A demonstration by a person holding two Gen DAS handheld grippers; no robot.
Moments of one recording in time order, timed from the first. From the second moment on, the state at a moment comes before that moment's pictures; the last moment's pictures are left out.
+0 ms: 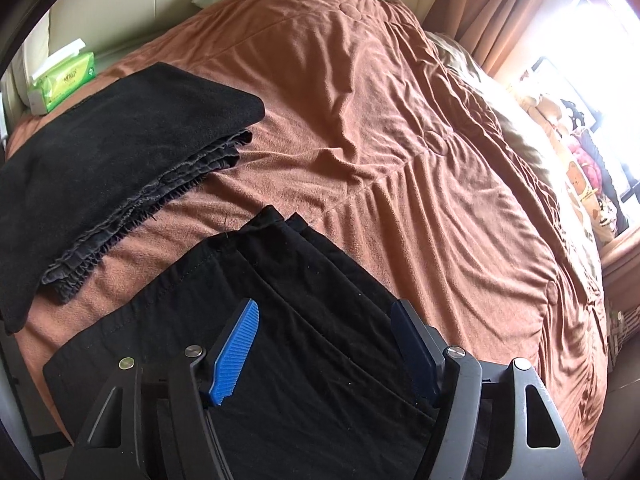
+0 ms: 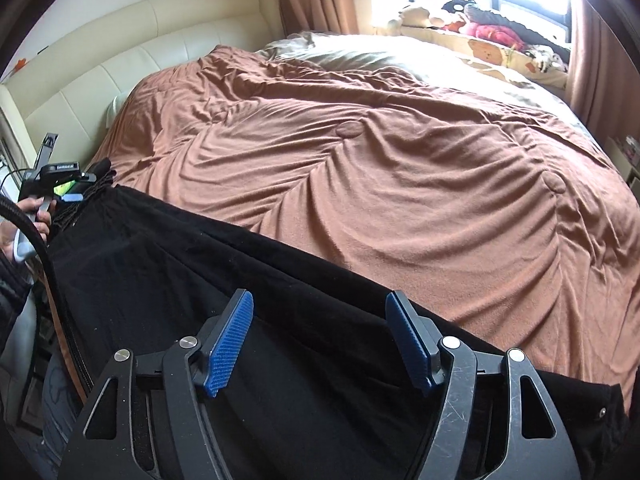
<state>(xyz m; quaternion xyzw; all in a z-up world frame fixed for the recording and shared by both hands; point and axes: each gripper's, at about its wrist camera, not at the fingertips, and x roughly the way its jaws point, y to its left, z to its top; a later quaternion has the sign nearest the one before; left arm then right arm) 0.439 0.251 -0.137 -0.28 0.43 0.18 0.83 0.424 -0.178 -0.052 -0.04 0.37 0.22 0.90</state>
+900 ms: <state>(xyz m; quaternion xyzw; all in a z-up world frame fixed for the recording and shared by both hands) 0.483 0.259 -0.178 -0.30 0.47 0.22 0.80 0.524 -0.100 -0.097 -0.18 0.46 0.31 0.81</state>
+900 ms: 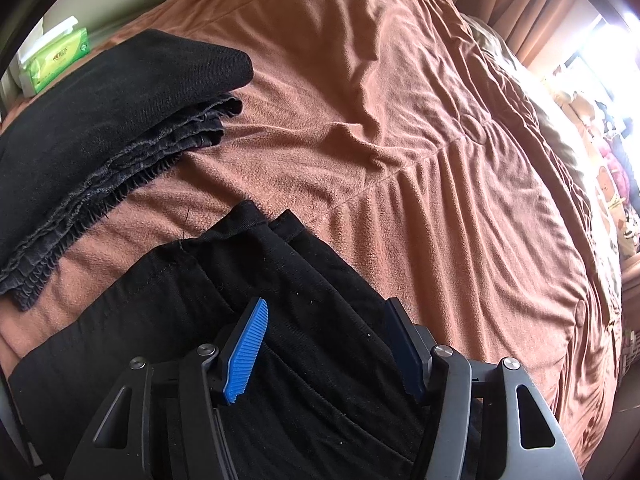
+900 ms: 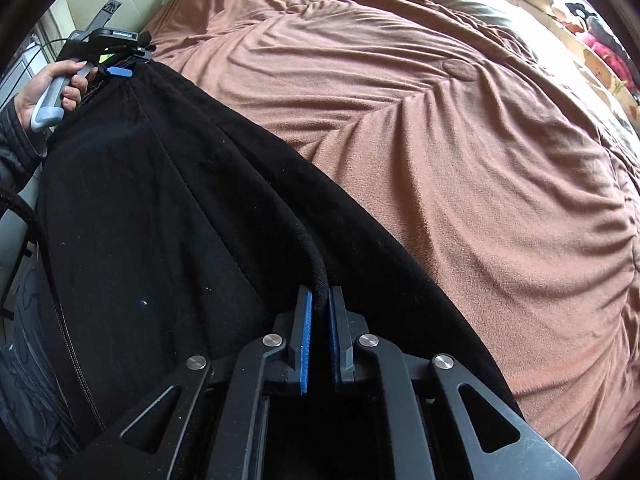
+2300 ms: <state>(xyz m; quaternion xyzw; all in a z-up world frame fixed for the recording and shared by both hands) 0.527 0.264 -0.196 -0.29 0.48 0.25 0.79 0.544 -0.090 -0.119 -0.12 0.48 0.20 0.84</state>
